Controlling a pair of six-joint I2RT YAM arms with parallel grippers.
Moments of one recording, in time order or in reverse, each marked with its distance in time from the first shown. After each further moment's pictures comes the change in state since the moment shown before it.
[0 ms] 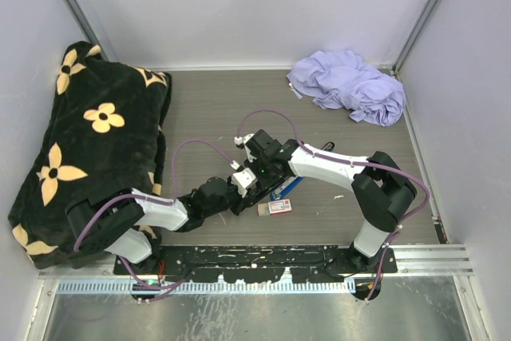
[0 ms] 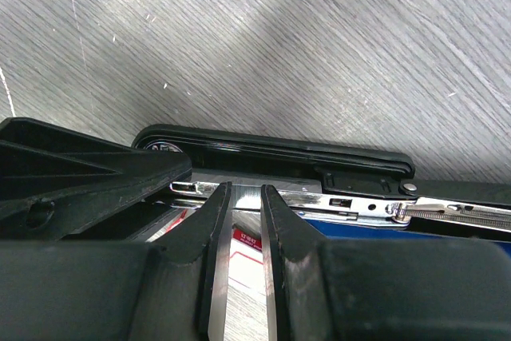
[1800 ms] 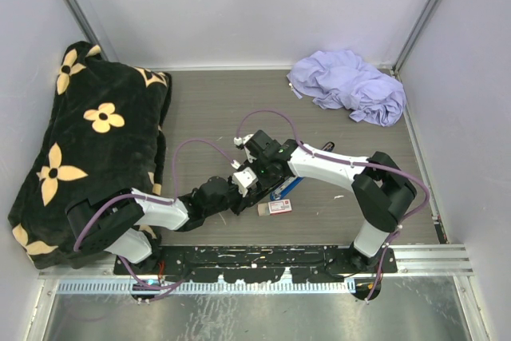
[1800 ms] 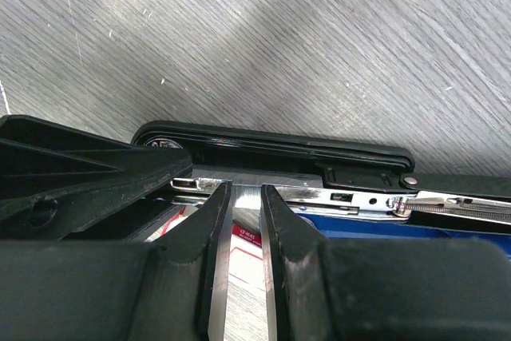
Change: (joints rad) left arm -0.001 0.000 0.011 -0.018 -0.003 0.000; right arm 0.008 0.002 0.008 -0.022 0.019 0.001
